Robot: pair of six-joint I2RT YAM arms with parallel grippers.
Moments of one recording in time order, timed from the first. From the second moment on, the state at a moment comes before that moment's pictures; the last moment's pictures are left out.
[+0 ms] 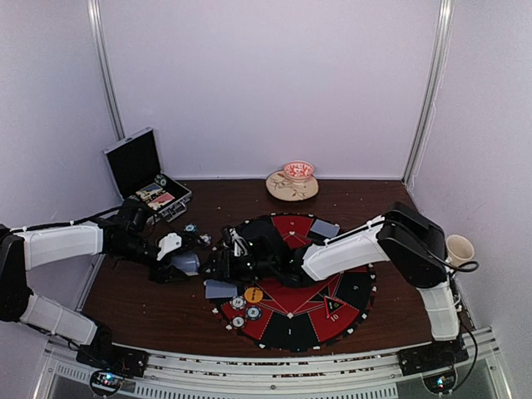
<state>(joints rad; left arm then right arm) -0.33 1.31 0.69 -0.45 0.64 0.94 1.07 2.18 1.37 0.43 -0.33 0.98</state>
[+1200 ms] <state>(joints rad) -0.33 1.31 0.69 -0.46 0.65 0.95 1.08 2.37 1.66 0.35 -0.37 1.05</state>
